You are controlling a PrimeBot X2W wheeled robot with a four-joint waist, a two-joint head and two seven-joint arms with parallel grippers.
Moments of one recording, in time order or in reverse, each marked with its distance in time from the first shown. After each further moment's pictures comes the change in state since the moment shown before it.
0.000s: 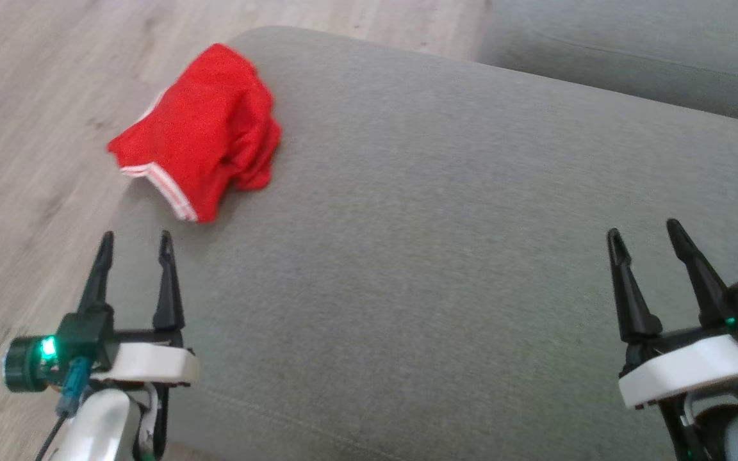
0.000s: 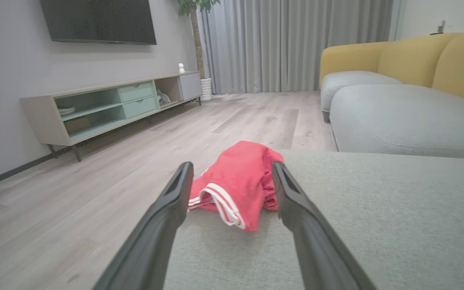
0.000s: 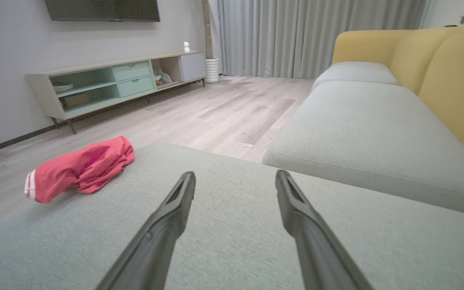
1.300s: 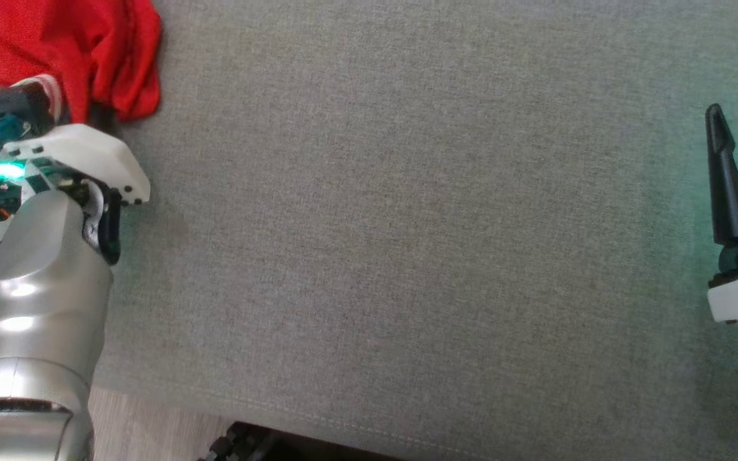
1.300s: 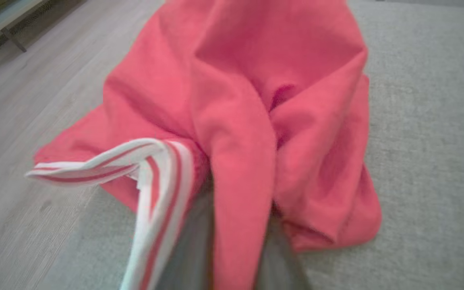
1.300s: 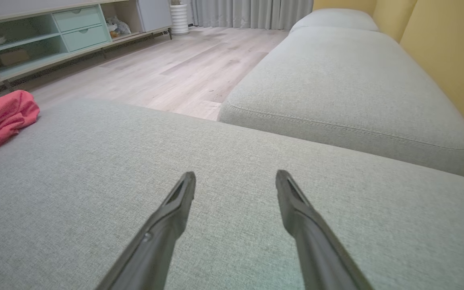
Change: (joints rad) left arm -0.756 -0.074 0.118 0.845 -0.021 -0.224 0.170; right arm -0.201 -0.164 -0.079 -0.166 0.027 0.000 0.118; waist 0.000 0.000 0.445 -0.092
